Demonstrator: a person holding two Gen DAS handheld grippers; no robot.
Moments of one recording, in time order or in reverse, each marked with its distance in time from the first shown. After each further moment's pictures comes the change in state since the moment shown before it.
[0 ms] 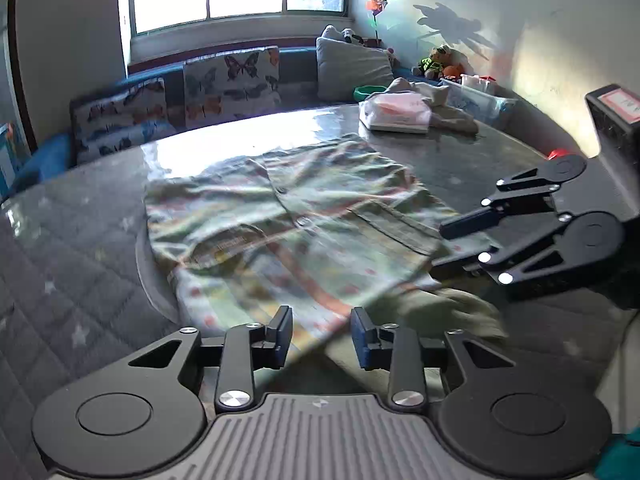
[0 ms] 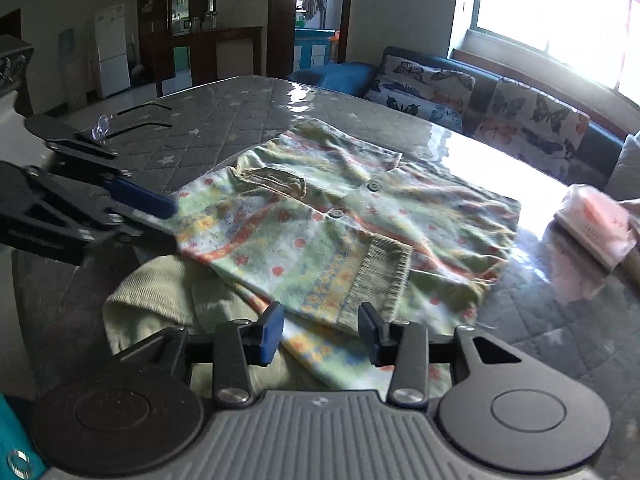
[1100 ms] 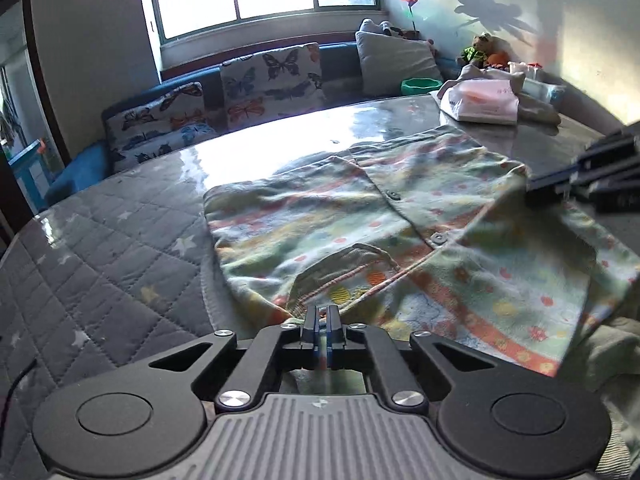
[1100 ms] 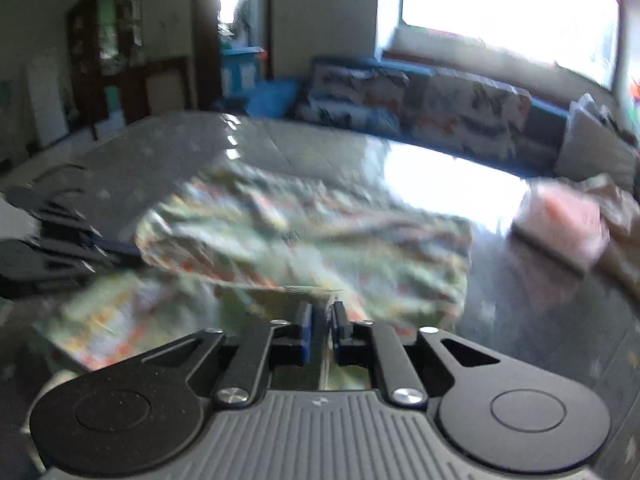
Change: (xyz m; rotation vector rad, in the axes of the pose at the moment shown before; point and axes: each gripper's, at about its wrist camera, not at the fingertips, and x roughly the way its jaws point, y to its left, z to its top) left arm 0.078 0.072 0.024 0.061 -0.016 0.168; right arm 0.053 -0.049 0.041 0.184 -0.024 -0.132
